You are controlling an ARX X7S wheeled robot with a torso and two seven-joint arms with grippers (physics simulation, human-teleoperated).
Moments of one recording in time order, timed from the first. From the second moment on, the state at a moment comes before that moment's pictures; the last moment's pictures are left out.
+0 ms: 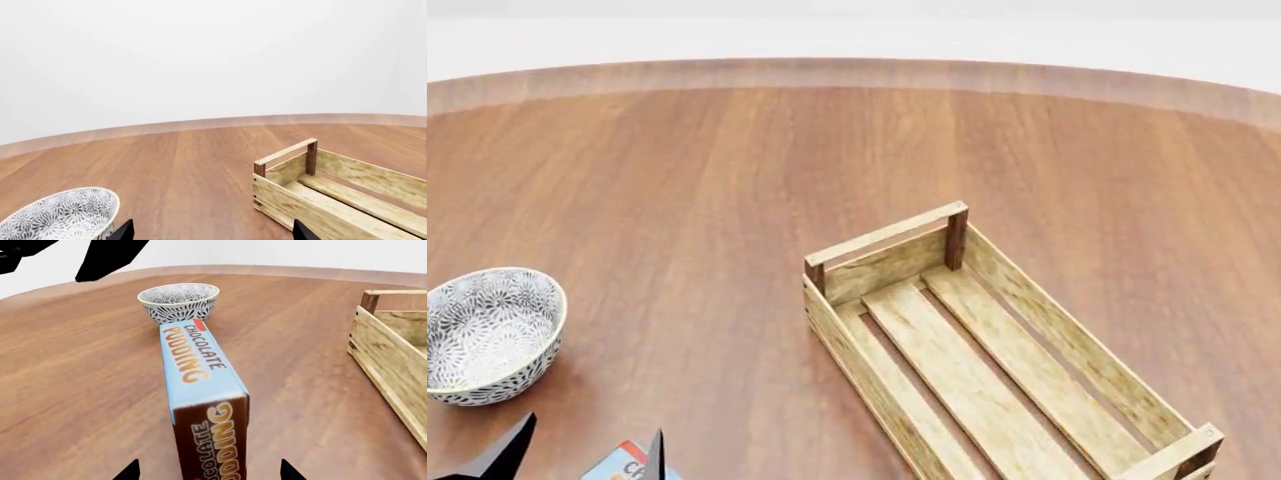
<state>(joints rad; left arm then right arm) 0.00 -0.23 0.28 0.26 -0.16 -0.12 -0.23 0.02 0.19 -0.49 0.19 0.18 -0.06 -0.25</state>
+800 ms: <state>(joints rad) 0.00 -0.24 0.30 0.24 -0.17 -0.10 -0.25 0.17 0.13 -0.53 0.36 0.20 -0.07 -0.26</state>
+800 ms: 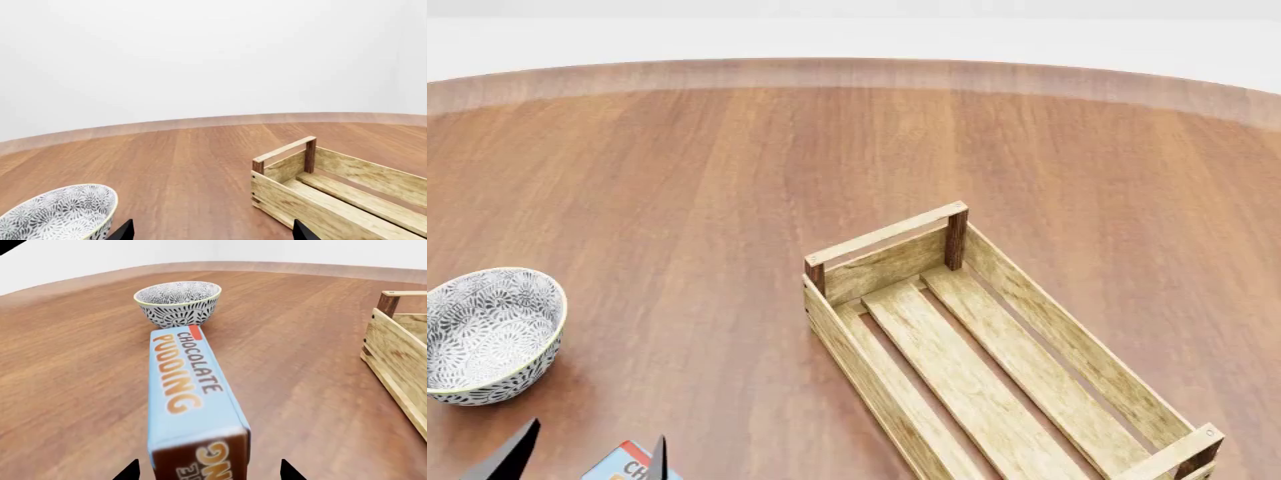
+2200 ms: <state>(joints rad) -0.01 -0.25 0.34 0.22 -0.19 -0.08 -0.28 0.21 0.10 -0.59 0.47 0.23 -0.12 -0.24</state>
